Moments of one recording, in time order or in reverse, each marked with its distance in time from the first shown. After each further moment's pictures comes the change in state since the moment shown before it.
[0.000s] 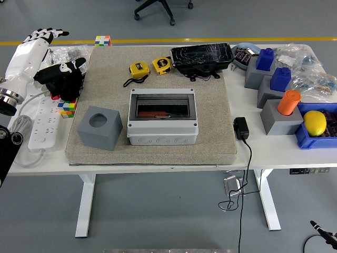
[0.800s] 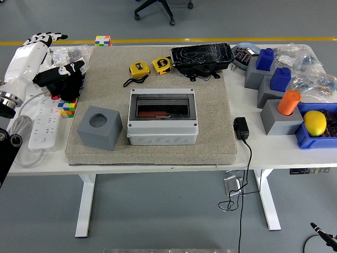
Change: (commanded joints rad) left arm 0.012 -0.003 -0.006 0.011 -0.005 0.018 -0.024; right arm -0.008 0.000 0.005 0.000 -0.003 -0.001 0.001
